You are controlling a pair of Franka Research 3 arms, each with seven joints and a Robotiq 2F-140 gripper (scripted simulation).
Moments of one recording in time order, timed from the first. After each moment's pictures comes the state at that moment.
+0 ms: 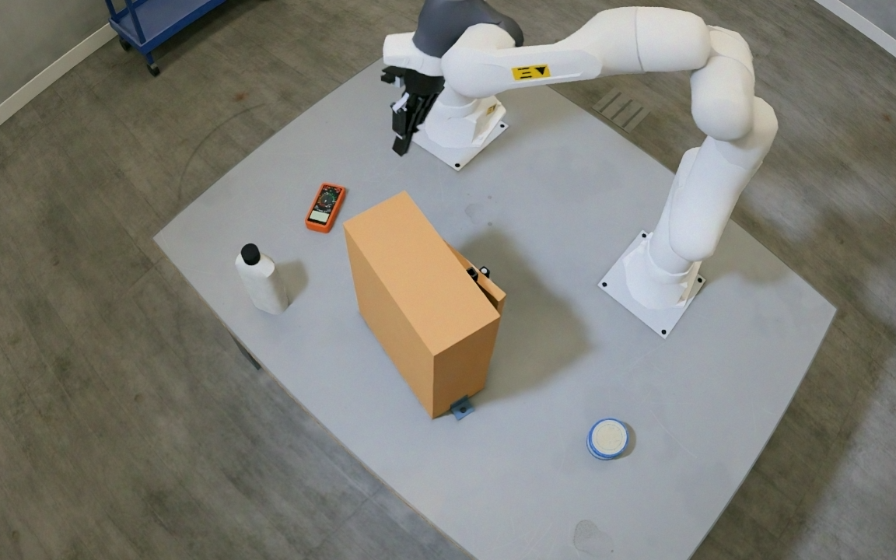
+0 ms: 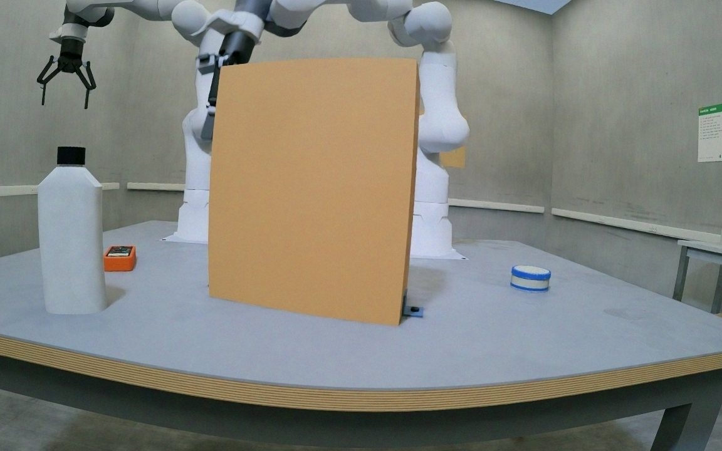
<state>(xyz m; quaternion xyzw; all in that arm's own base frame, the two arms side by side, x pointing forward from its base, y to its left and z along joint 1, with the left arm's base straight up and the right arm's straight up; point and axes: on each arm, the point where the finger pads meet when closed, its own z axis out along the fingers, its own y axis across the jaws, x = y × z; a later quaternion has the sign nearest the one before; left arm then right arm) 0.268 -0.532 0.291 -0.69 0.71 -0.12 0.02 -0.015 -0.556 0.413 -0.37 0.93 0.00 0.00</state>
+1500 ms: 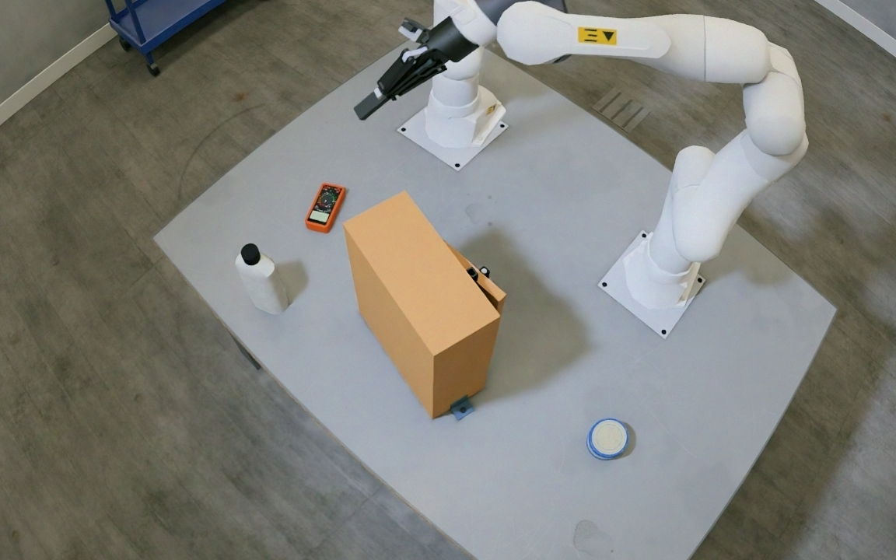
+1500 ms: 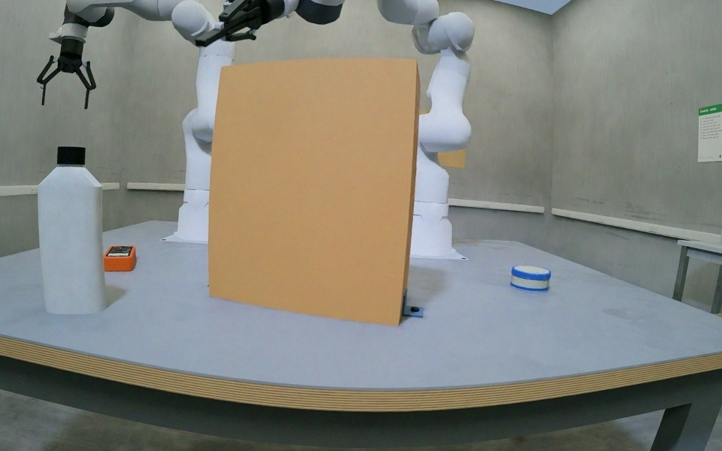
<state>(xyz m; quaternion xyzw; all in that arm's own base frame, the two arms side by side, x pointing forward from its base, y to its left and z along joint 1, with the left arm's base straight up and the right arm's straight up) 0.341 -0.529 0.464 -0.58 0.70 -0.40 0.13 -0.015 -0.556 0.413 -0.37 0.93 0.00 0.00</state>
